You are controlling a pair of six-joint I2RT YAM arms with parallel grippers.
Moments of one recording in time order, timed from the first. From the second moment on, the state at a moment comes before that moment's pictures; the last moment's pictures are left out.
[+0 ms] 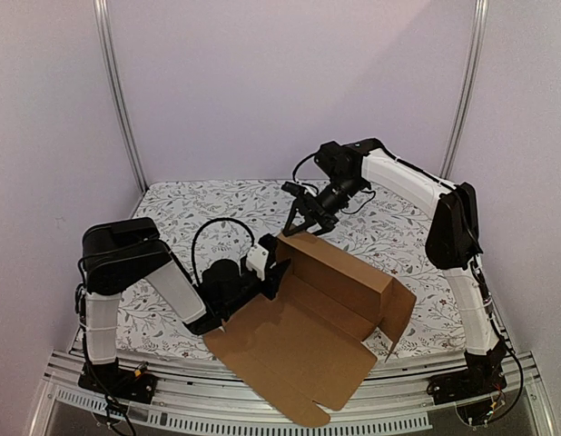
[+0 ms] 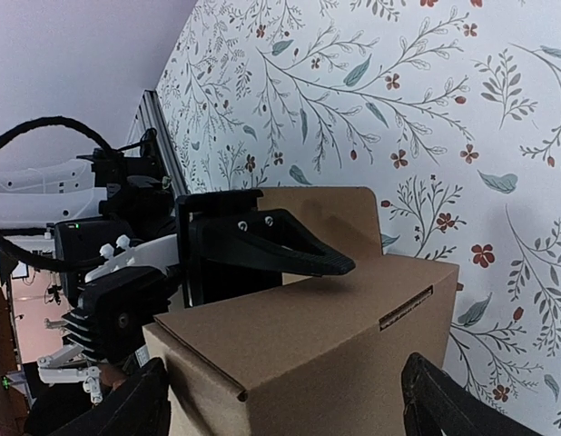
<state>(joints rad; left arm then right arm) -0.96 2.09 0.67 1.35 -0.28 0.05 0.63 2.37 2.33 -1.28 -0.82 -0.01</state>
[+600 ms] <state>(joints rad) -0.95 2.09 0.66 1.35 -0.25 0.02 0.63 2.42 2.36 -1.27 -0.90 0.05</state>
